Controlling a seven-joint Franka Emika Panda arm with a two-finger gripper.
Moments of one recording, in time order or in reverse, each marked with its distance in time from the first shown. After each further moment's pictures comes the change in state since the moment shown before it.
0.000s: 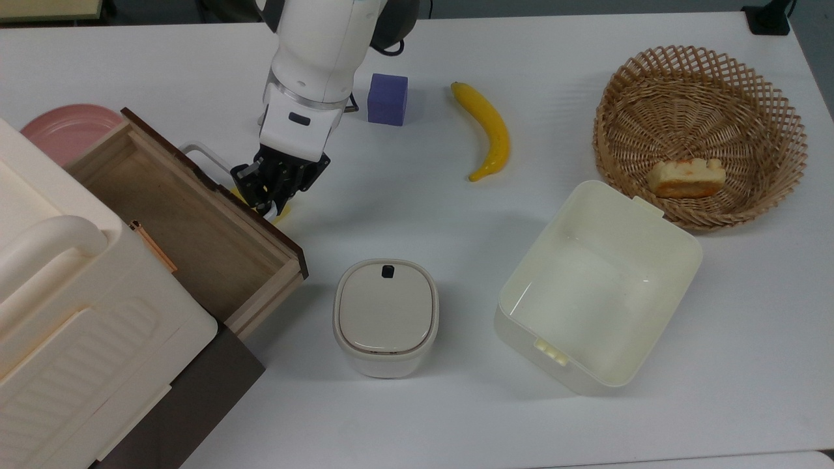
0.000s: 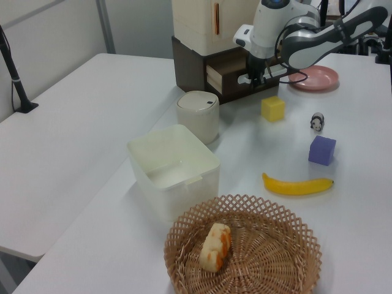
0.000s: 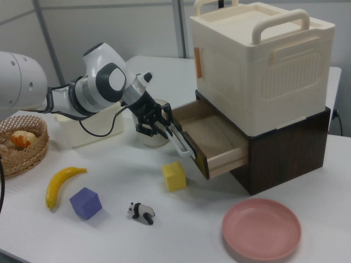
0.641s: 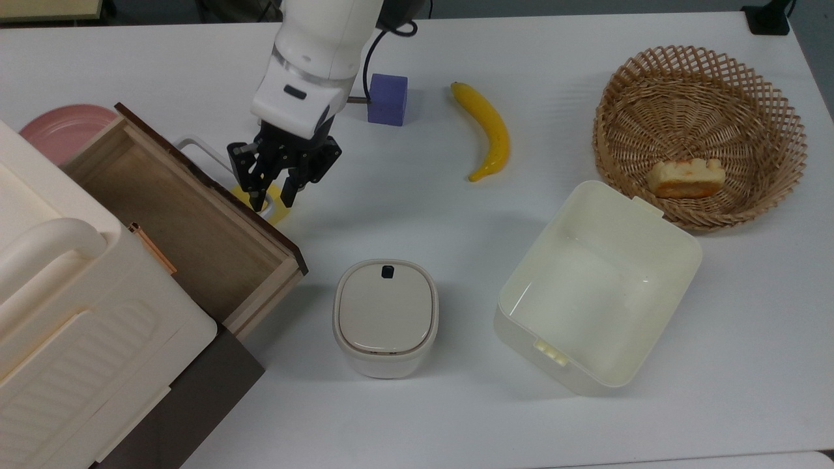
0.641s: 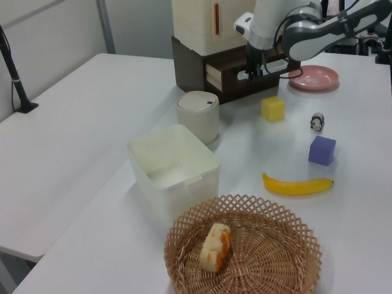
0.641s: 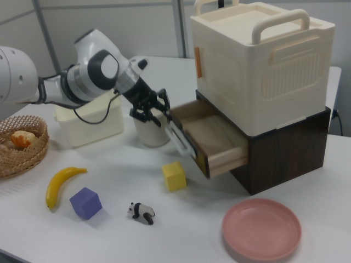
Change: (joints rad) arm 0.015 -0.036 0.003 0.033 0.008 -0.022 0.155
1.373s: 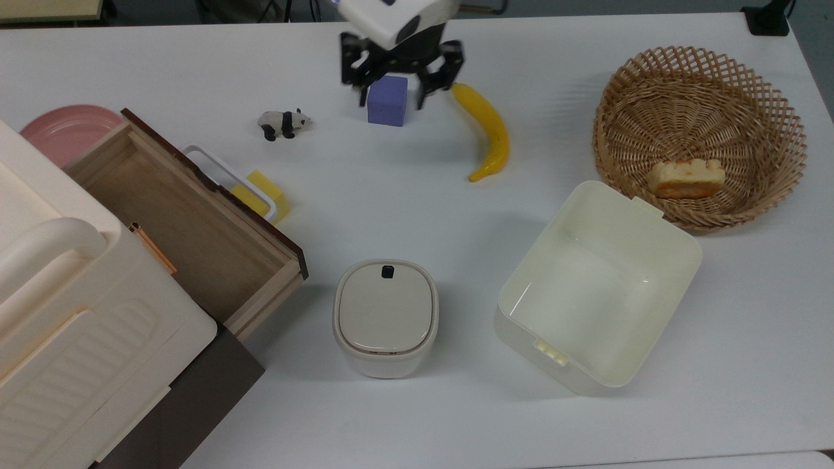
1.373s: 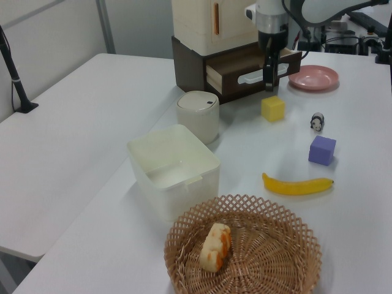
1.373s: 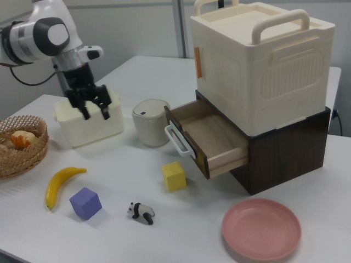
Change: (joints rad) arm 0.188 -0.127 0.032 0.099 0.313 -0.553 0.400
